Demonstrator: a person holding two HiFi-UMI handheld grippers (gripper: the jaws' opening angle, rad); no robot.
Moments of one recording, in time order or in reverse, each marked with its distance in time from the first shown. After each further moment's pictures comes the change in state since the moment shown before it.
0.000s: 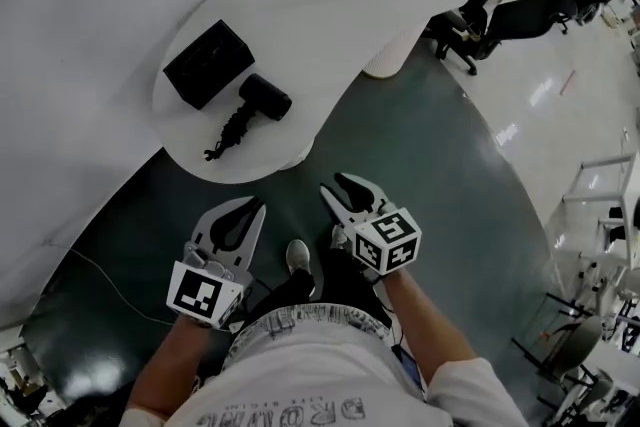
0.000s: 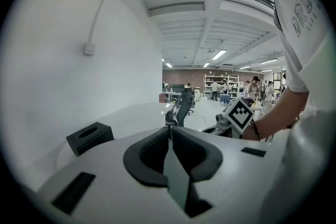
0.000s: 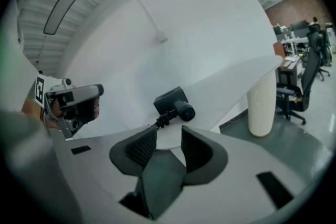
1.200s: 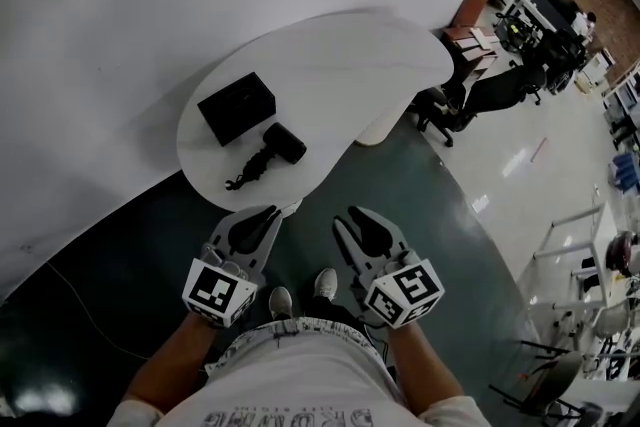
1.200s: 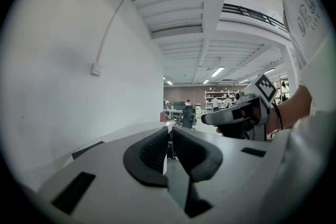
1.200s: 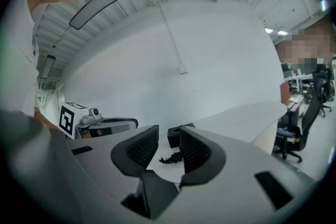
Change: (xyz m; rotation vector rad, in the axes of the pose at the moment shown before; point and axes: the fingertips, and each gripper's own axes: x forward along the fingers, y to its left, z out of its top) left arm -0.044 0.014 0.057 -0.003 -0.210 -0.001; right arm -0.079 0.115 0.115 -0.212 -0.243 -0.012
